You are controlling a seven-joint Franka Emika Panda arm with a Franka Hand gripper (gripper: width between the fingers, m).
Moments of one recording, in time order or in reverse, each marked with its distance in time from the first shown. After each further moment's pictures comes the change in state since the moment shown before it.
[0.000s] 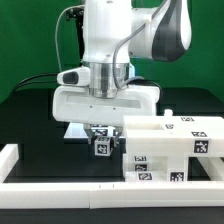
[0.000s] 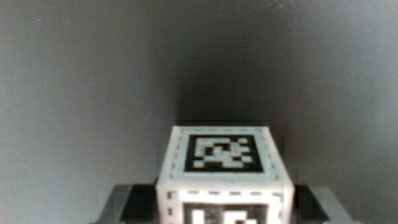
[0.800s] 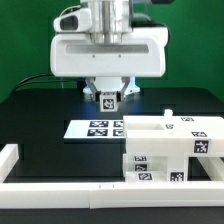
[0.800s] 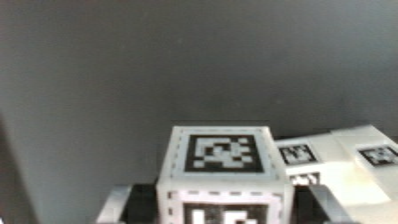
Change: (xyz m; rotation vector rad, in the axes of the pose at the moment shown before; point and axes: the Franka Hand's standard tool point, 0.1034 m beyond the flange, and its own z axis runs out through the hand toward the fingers) arm 0.029 -0.014 -0.090 0.046 -0.016 -0.093
